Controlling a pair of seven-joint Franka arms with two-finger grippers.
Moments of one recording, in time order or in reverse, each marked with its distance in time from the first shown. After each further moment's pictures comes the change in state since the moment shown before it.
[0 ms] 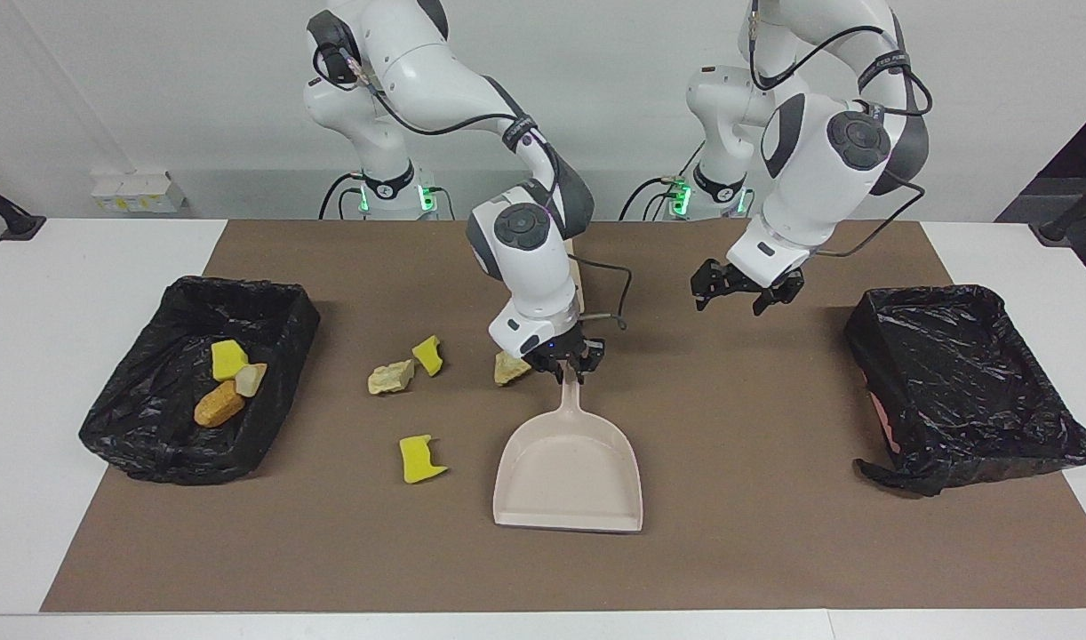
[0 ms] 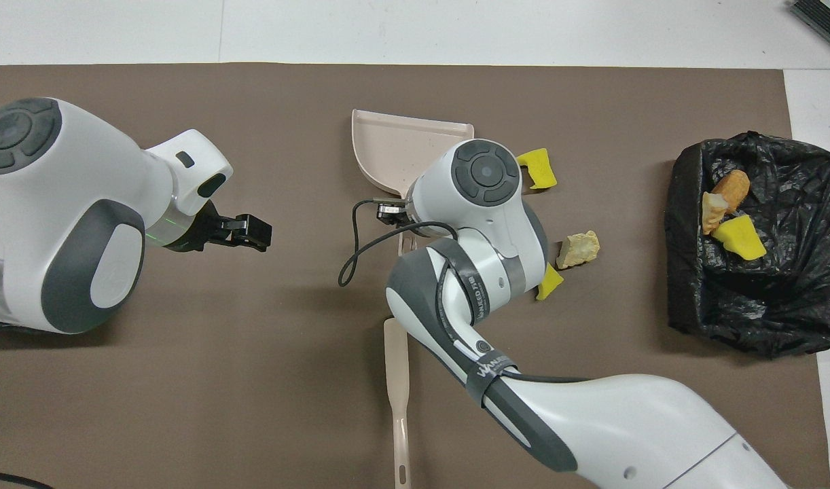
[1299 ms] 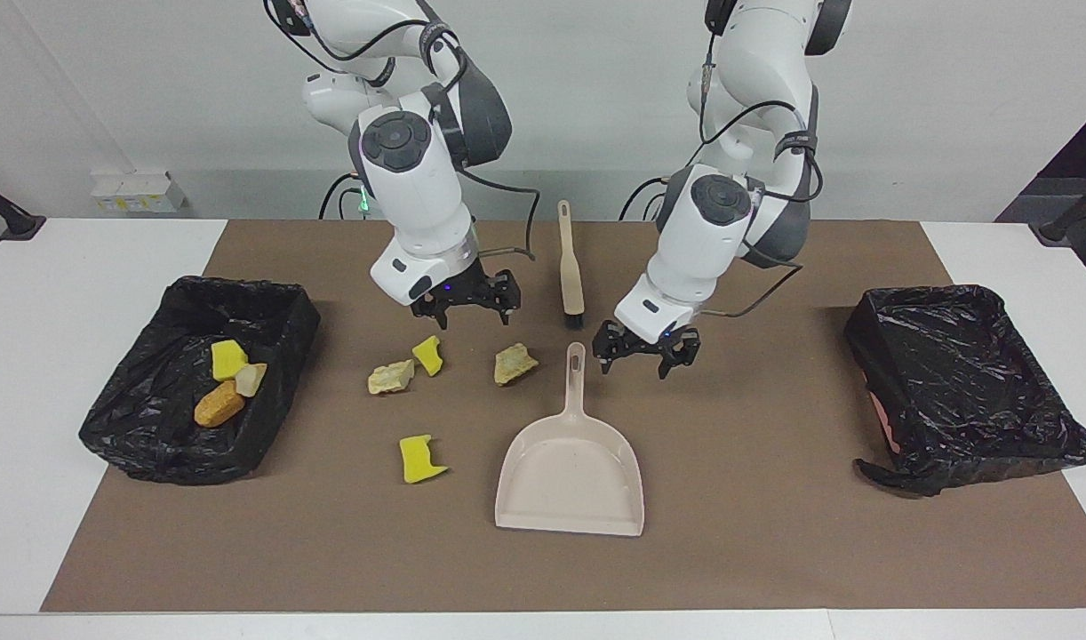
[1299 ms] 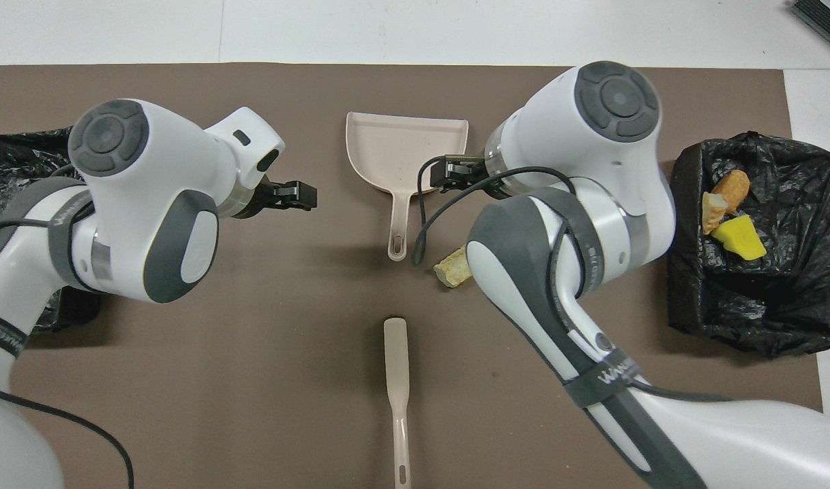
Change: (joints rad) left arm -0.179 0.300 -0.034 0.200 0.000 0.305 -0.214; right arm -0.174 -0.261 -0.022 -0.006 -0.005 -0.459 -0.269
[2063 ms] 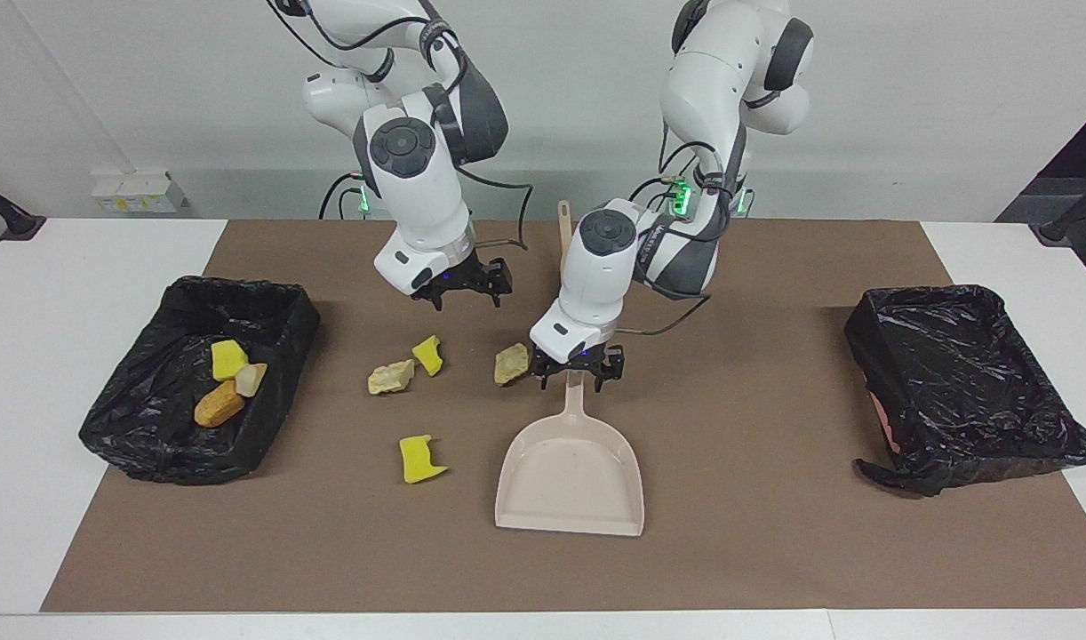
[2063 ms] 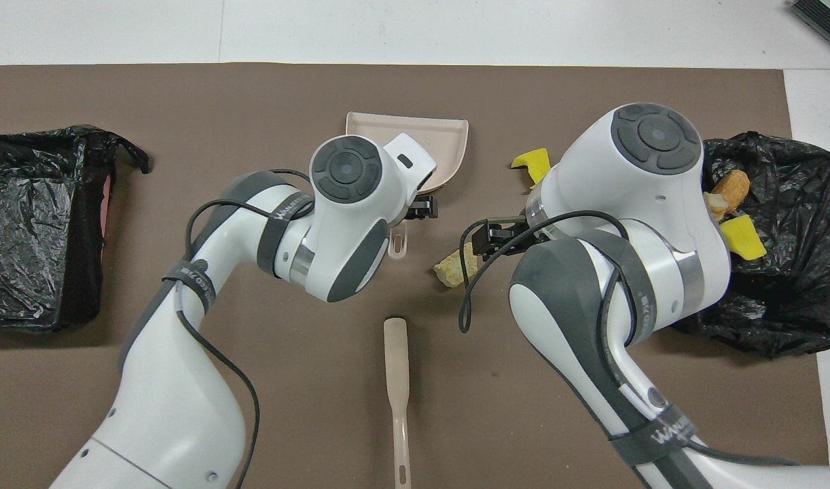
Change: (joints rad) left arm -0.135 0.179 0.003 0.115 0.098 0.043 -0.175; right arm 0.002 -0.085 0.004 -0.153 0.000 0.005 -0.002
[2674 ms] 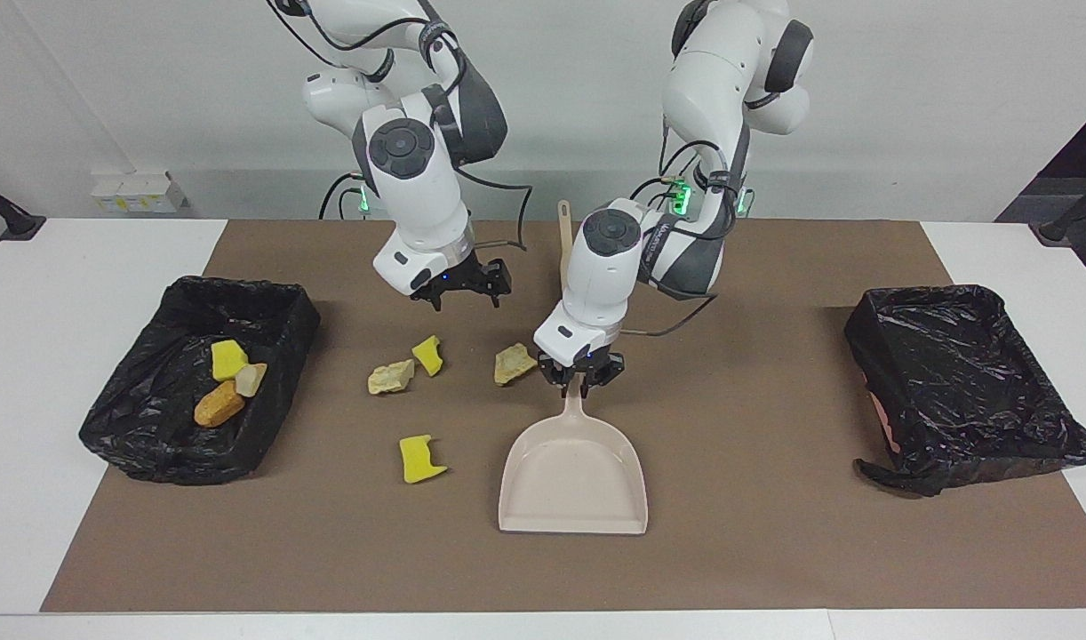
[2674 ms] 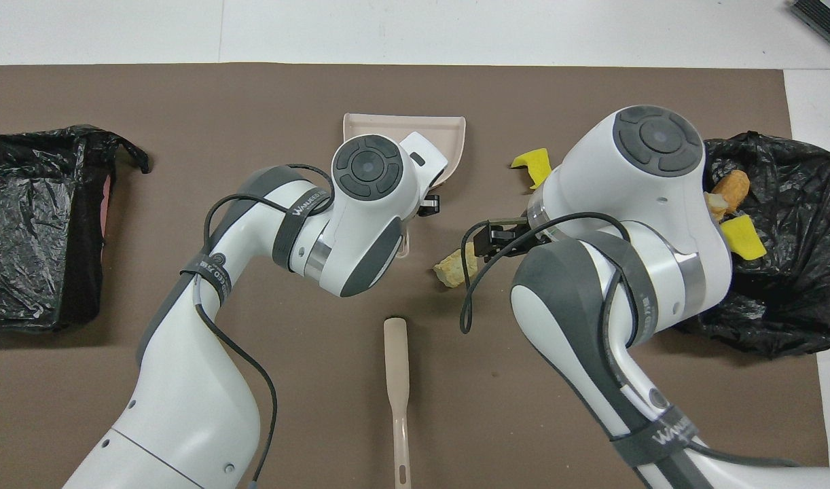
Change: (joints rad) left arm 0.006 -0.003 0.013 0.026 -0.003 -0.029 -0.005; right arm -0.001 0.000 -0.001 -0.001 0.000 0.001 0.000
